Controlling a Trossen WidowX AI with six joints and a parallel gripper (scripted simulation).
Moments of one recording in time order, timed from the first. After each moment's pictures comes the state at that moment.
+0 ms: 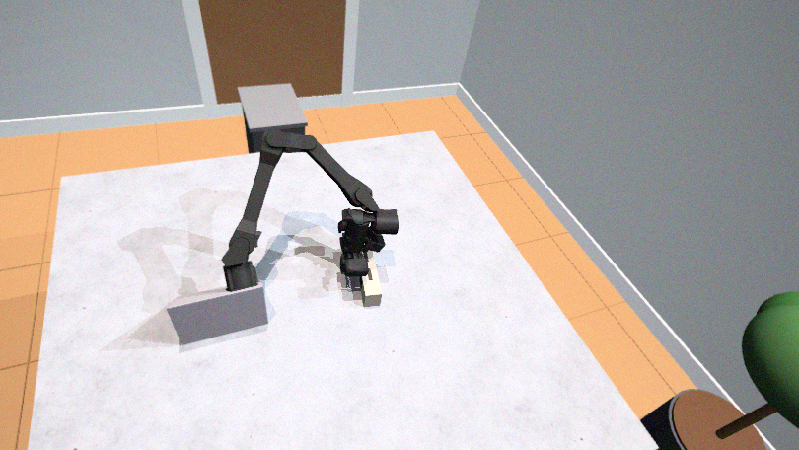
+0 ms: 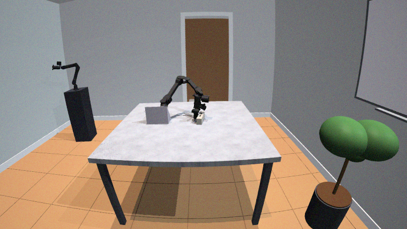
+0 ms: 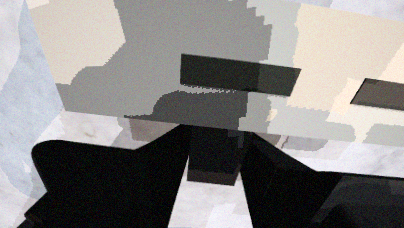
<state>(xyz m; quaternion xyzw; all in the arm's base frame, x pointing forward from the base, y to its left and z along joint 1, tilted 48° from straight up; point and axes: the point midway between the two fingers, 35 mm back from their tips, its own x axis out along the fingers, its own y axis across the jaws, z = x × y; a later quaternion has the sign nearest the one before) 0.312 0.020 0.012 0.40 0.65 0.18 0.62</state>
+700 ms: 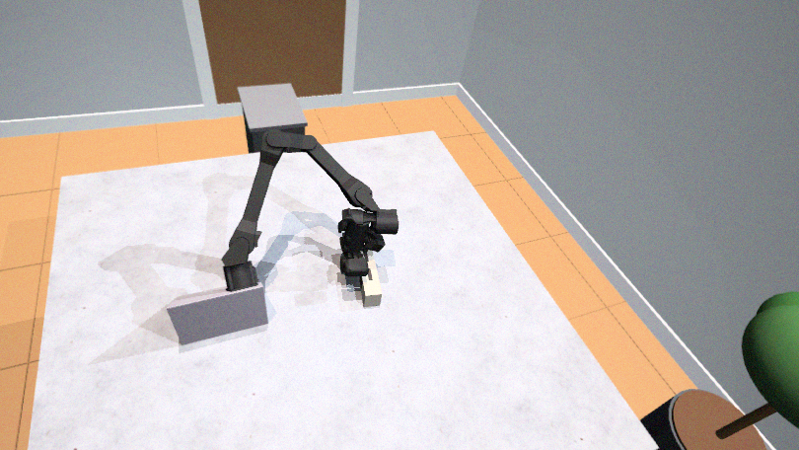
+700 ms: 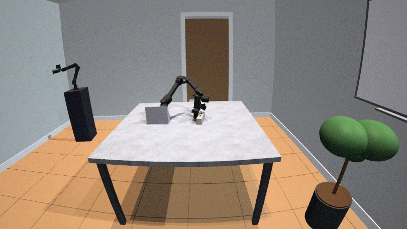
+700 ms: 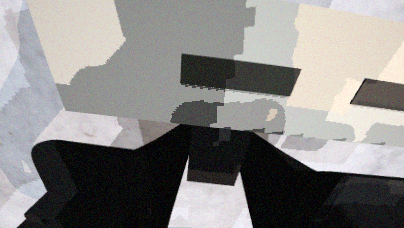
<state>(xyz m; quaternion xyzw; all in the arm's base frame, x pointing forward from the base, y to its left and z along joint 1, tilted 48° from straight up) 0.312 0.020 0.012 0.40 0.65 0.18 0.62</state>
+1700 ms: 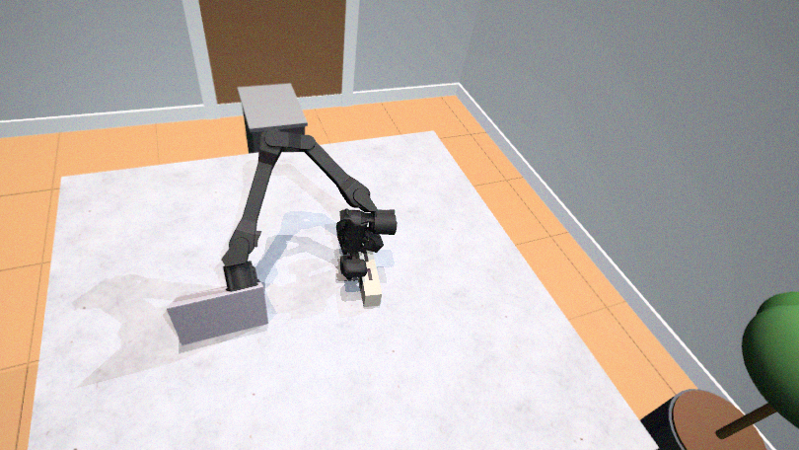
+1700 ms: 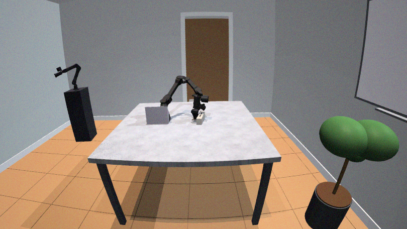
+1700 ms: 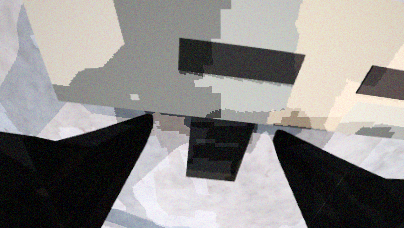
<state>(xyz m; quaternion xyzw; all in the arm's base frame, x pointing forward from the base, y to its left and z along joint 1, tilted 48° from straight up) 0.307 0.021 0.010 0.40 0.65 0.18 0.62</state>
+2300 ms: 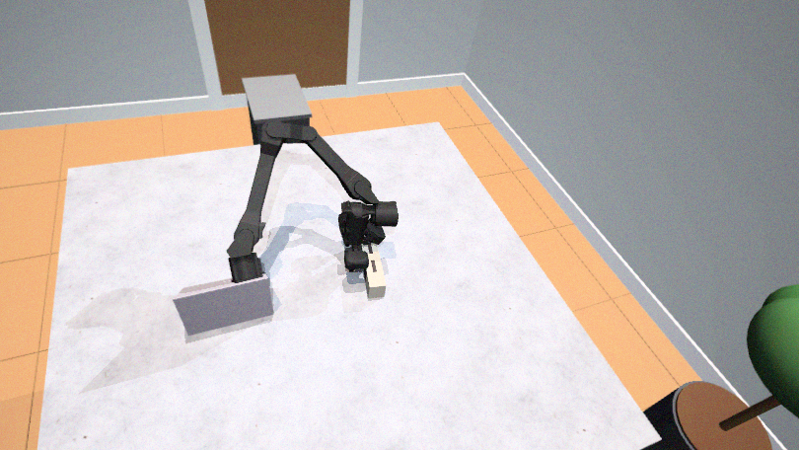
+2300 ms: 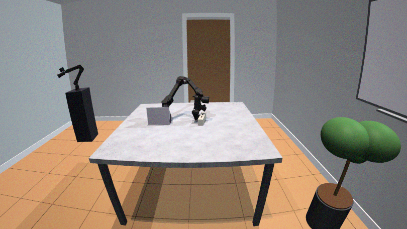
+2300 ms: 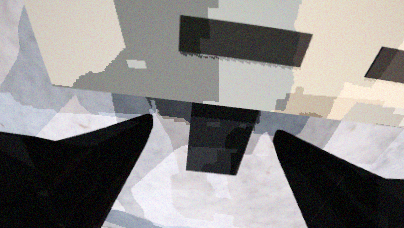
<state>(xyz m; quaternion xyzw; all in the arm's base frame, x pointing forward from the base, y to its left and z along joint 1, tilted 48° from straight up) 0.302 0.023 0.010 0.40 0.65 0.18 0.62</state>
